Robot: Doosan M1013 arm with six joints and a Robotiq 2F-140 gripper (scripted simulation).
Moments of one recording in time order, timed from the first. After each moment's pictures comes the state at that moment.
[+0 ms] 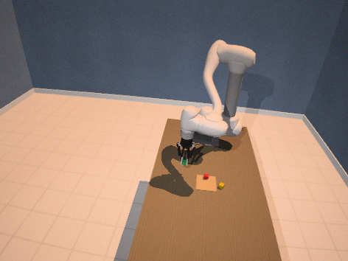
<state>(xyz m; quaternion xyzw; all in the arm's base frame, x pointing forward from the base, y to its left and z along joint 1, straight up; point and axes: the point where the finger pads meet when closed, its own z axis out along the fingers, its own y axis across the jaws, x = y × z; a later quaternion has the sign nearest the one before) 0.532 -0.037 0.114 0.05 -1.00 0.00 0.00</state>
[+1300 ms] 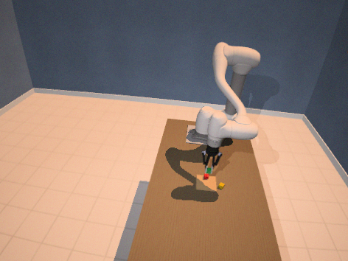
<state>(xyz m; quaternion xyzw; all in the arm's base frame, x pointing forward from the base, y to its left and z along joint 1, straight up) 0.573 0.142 0.130 0.12 -0.99 0.00 0.00</state>
